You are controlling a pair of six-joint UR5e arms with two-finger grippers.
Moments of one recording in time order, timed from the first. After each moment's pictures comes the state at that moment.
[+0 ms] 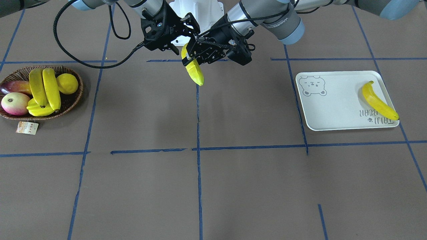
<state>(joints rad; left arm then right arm) -0.53 -2.15 -1.78 -2.40 -1.91 -1.83 0.54 -1.01 2.00 -1.36 2.11 1.30</state>
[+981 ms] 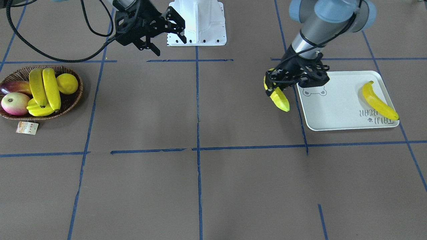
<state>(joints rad) -0.78 -1.81 -1.95 -1.80 -2.05 -1.30 0.64 -1.08 2.08 -1.36 2.11 1.31</state>
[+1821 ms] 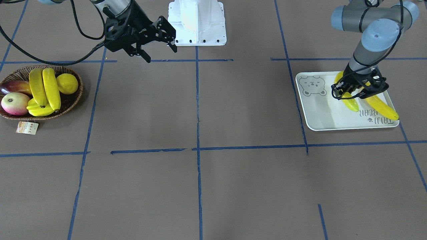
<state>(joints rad) -0.83 -1.54 -1.85 -1.77 -1.92 -1.09 0.64 -1.11 2.08 -1.36 2.08 1.31</state>
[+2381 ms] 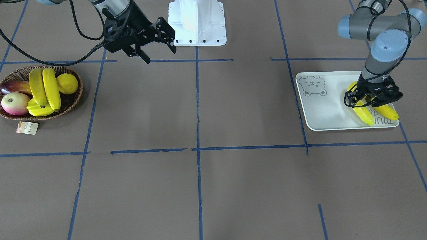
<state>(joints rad) -0.88 -1.55 -1.78 -1.79 -1.88 -0.95 0.65 -1.13 2.09 -1.36 2.08 1.30</state>
